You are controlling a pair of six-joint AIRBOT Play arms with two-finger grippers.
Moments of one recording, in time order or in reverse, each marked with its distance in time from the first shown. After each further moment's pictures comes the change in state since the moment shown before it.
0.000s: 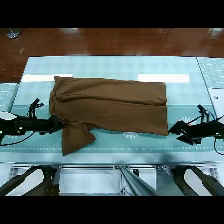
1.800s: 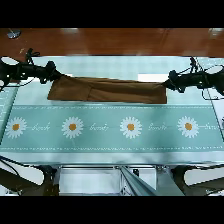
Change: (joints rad) left arm -0.131 -0.684 1.046 -0.061 0.065 -0.271; right arm 0.174 -0.728 0.801 0.388 -0.246 -0.111
